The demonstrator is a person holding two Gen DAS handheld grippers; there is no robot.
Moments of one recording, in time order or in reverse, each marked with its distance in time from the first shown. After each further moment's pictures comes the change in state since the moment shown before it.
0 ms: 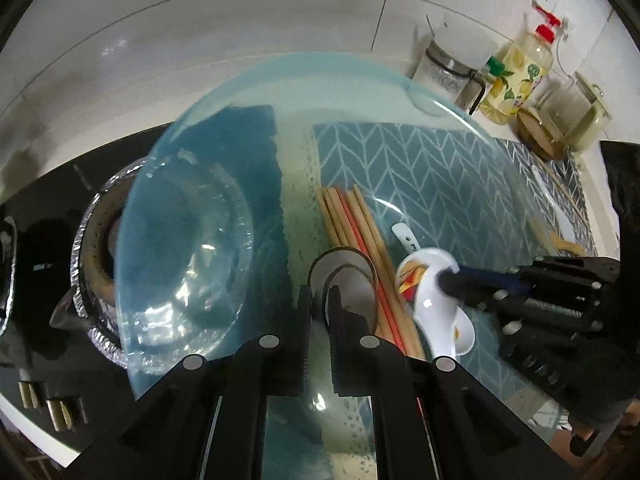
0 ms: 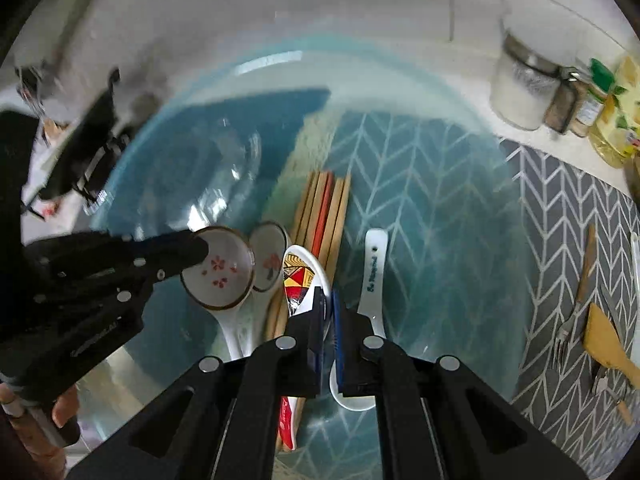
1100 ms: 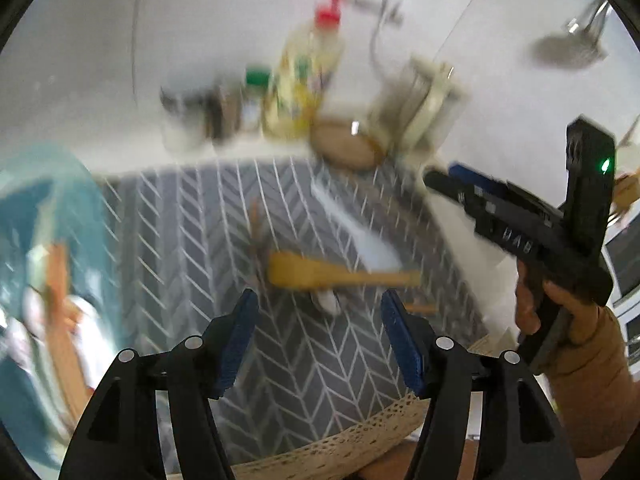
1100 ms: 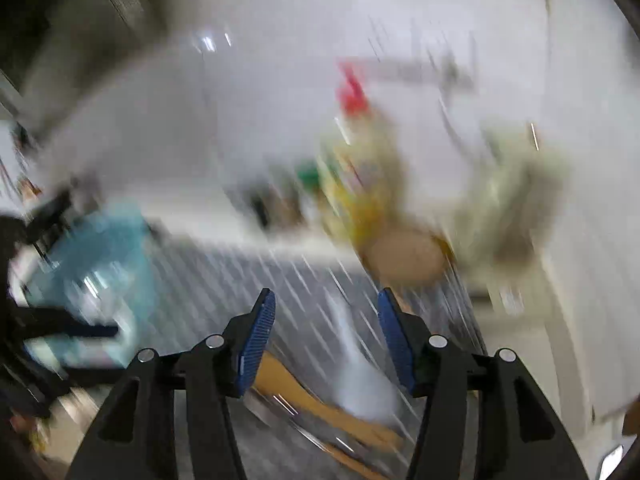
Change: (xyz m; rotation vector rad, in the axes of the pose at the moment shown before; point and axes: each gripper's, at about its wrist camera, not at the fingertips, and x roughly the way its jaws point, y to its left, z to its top) left arm -0.004 -0.269 -0.009 0.073 -0.127 -0.285; right arm -0.161 -0.298 -0.110 0.052 -0.416 -0.252
